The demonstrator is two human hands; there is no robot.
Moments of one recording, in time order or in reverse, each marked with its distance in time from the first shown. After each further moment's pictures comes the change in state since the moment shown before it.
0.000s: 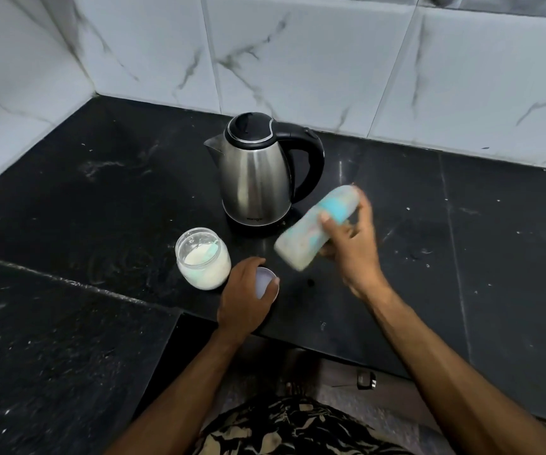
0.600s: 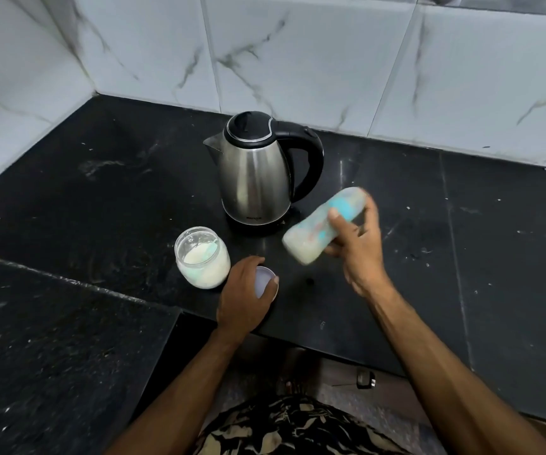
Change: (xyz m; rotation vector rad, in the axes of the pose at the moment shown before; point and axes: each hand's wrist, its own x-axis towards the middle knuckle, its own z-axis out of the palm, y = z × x) left_hand -0.001 0.000 0.001 -0.005 0.021 -0.011; right_hand 0.003 0.005 -0.006 0.029 0.087 0.008
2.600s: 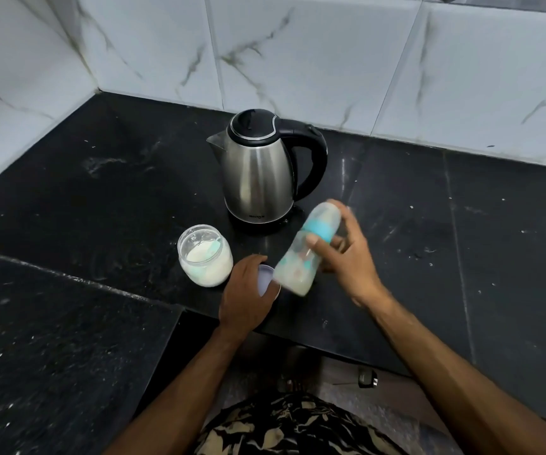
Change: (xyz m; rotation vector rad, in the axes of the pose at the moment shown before) left_hand 0.001 -0.005 0.000 0.031 -0.067 -0.008; right_hand -0.018 0.004 0.003 -0.123 -0.228 0.052
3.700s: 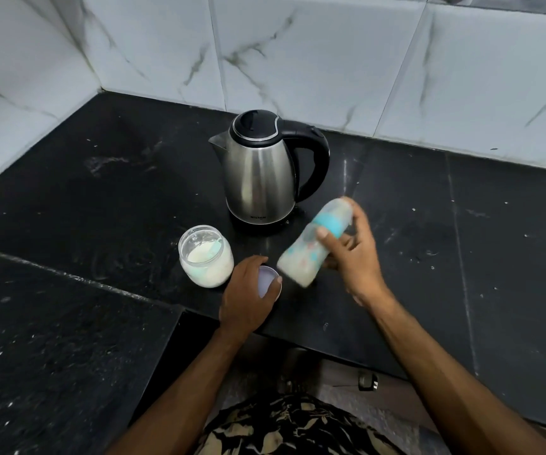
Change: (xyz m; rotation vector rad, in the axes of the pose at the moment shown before) left_hand -0.001 0.003 0.000 -0.031 0.041 -0.006; right_hand 0.006 0.001 -0.002 0.063 0.104 -0.023
